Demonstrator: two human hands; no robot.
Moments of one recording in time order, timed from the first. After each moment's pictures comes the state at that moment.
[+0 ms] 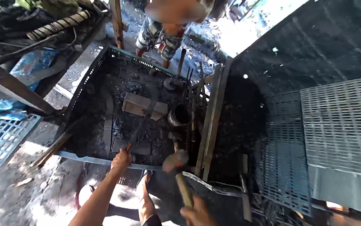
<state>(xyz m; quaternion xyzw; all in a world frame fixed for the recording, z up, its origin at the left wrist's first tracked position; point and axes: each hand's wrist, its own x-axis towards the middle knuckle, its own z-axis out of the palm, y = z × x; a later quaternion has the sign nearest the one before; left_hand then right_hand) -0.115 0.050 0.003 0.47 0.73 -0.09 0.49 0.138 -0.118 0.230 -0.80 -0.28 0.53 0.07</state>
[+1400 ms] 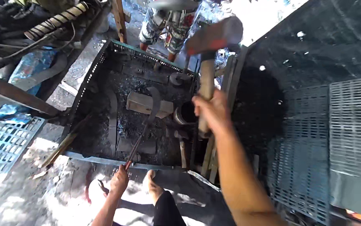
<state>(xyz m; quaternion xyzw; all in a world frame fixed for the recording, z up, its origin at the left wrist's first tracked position) -0.126 -0.015 -0.014 0.44 0.74 -0.15 0.48 0.124 0.215 0.309 -0.71 -0.54 0.32 0.30</state>
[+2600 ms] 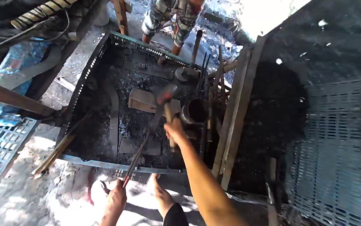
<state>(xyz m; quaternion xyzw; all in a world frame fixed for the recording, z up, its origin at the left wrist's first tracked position) -0.147 -0.047 -0.024 0.42 0.74 -0.16 0.50 0.081 0.212 0.075 -0.78 -0.39 0.46 0.21</state>
